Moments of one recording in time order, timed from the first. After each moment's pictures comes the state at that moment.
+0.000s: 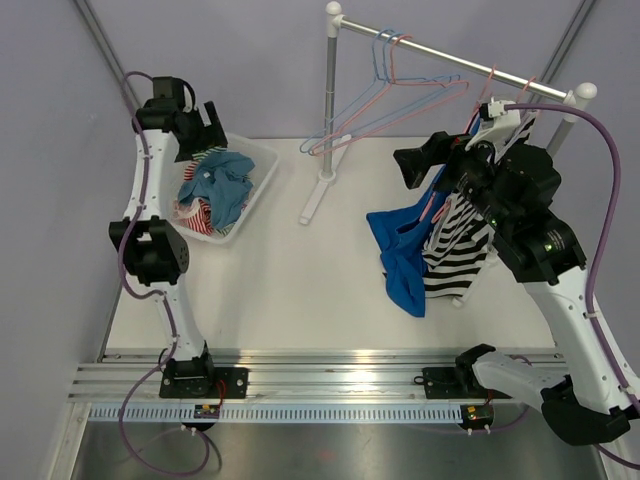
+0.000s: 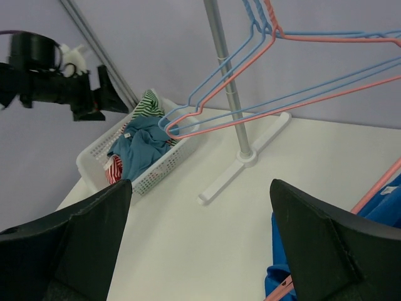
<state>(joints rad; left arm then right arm) 0.05 2.10 2.26 -1.01 0.06 -0.30 0.46 1.05 1.51 -0.44 -0.02 0.29</state>
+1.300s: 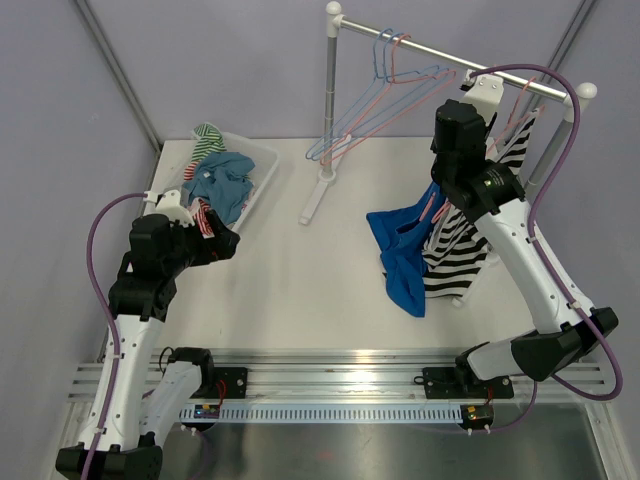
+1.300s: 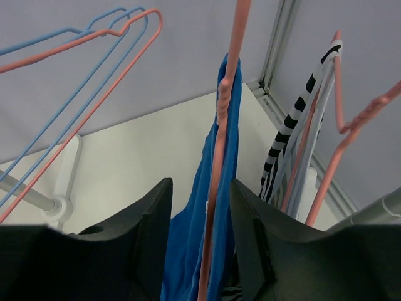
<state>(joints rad) -0.06 0.74 0.90 -0.65 0.20 -0.32 0.46 1.41 1.68 -0.55 0.83 0.24</state>
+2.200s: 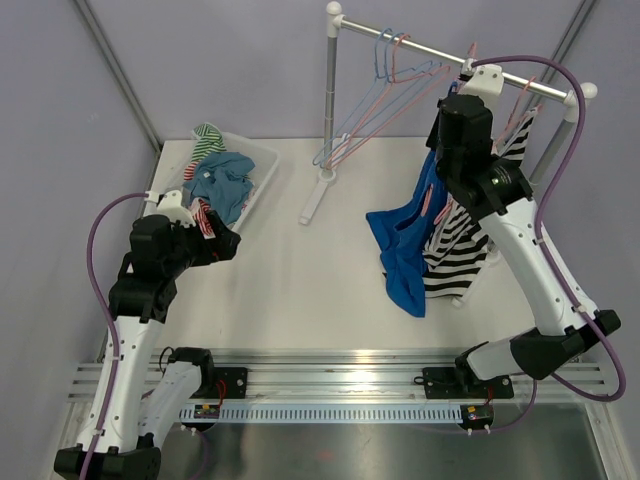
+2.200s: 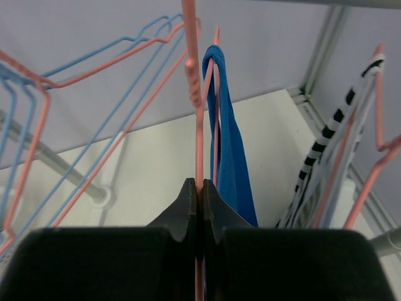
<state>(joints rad) -0.08 0.73 0.90 -0.65 0.19 -0.31 0.47 1.42 1.77 -0.57 0.73 0.26</state>
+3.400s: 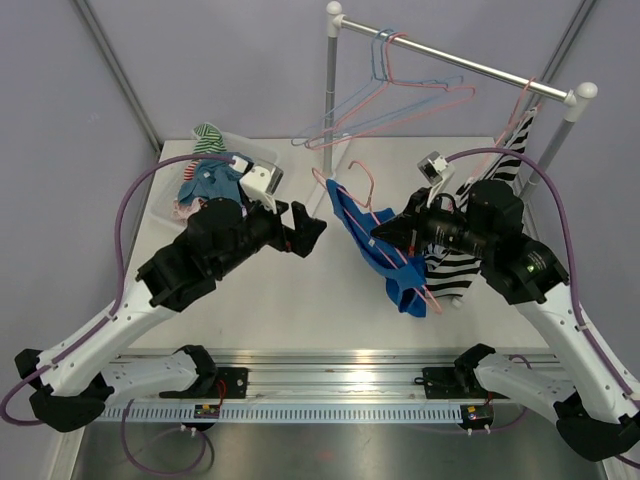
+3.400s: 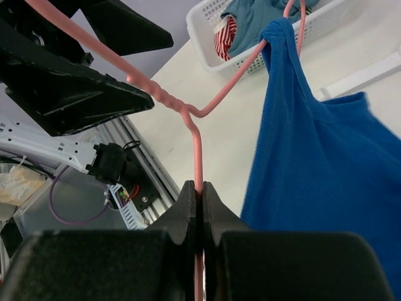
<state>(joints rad) -0.89 0.99 1.25 -0.44 -0.16 -0.29 0.56 0.95 1.28 -0.57 -0.47 0.34</state>
